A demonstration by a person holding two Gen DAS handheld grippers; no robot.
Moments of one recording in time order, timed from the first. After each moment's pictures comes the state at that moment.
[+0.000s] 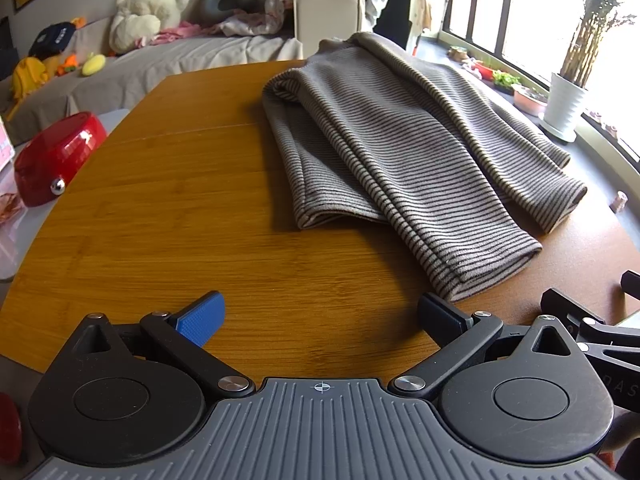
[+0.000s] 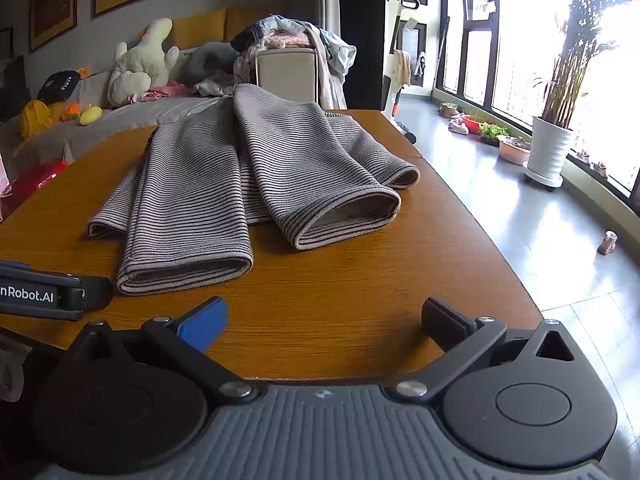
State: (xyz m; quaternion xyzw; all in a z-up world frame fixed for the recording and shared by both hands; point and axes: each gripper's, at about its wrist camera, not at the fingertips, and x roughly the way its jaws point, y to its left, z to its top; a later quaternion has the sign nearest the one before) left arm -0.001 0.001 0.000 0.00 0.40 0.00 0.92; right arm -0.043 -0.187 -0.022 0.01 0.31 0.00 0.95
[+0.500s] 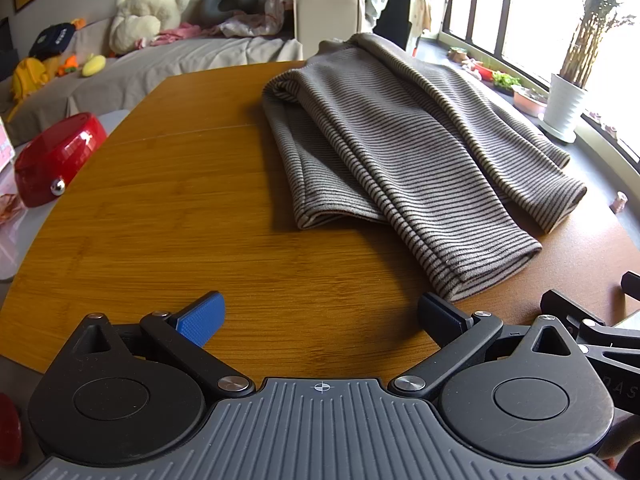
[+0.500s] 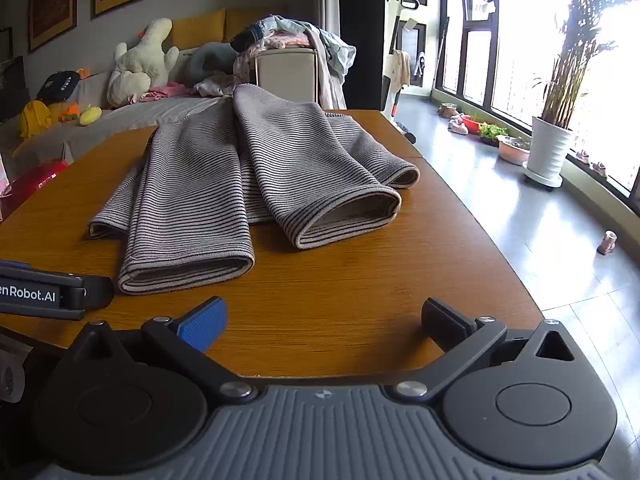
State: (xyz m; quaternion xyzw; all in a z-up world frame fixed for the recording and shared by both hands) left arm 0.000 -0.001 0.001 0.00 0.40 0.00 0.92; right arm -0.041 -0.185 -0.024 0.01 0.31 0.00 0.95
